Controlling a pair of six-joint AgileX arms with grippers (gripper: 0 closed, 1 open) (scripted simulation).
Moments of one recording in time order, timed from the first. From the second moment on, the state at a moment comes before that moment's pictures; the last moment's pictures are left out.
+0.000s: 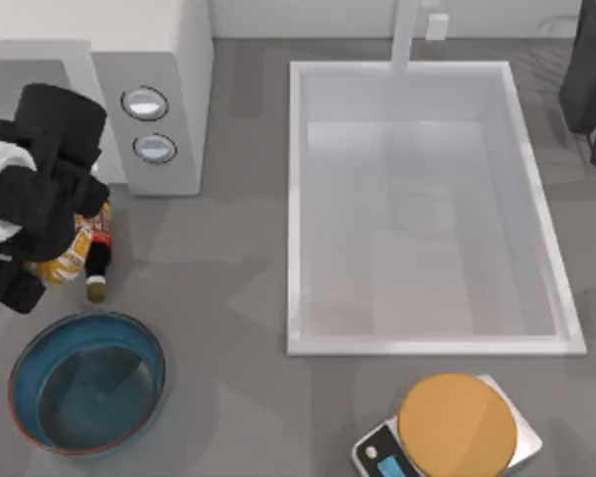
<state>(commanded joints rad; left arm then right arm) -0.28 1.68 0.90 -0.35 -0.41 -1.27 0.00 0.00 0.00 0.00 0.00 0.00</state>
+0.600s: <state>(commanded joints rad) -0.65 1.84 1.10 -1.14 -0.54 -2.17 0.00 0.00 0.00 0.00 0.00 0.00</state>
